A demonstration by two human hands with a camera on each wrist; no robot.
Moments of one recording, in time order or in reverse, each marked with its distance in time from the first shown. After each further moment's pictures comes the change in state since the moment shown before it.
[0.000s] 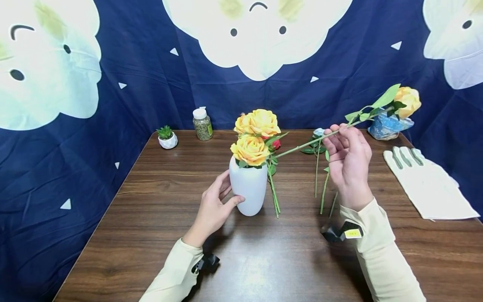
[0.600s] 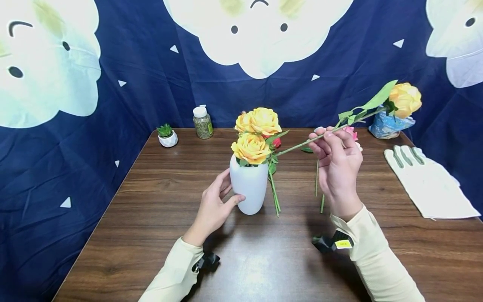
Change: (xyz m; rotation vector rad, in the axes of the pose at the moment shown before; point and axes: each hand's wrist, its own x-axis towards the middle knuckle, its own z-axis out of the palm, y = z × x) left_hand 0.000 0.000 0.000 0.006 0.001 -0.013; right_hand -0.026 0.021 0.009 -0.081 -0.162 -0.140
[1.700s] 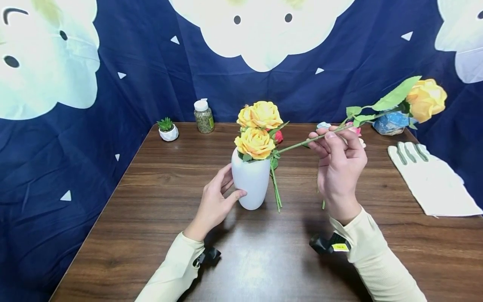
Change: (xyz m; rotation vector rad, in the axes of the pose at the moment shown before) left_hand 0.000 -0.001 0.001 -0.005 -0.006 0.010; right_hand -0.017 0.003 0.007 0.030 -0.089 -0.143
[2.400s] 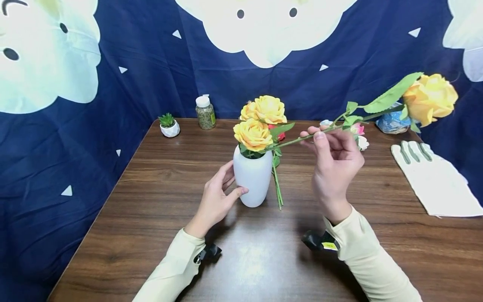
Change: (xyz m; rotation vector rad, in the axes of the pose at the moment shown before) left_hand -0.001 0.001 -0.001 -0.010 0.004 -0.006; right_hand -0.011 0.011 0.009 -0.327 -0.084 -0.200
